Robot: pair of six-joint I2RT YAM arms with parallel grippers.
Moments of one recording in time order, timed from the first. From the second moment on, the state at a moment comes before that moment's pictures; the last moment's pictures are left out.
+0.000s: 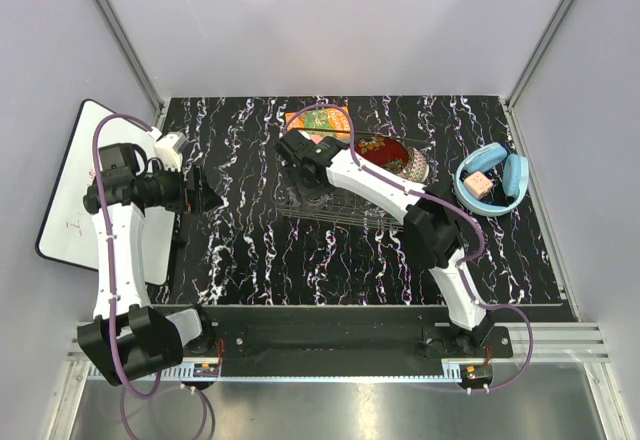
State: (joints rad) left arm 0.33 1.14 1.14 -0.97 0.74 0.31; right arm 0.86 2.19 2.03 -0.97 0.23 0.34
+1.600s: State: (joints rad) left arm 0.33 1.10 1.10 -0.95 0.72 0.31; right arm 0.88 1.77 1.84 -1.00 0.31 0.35
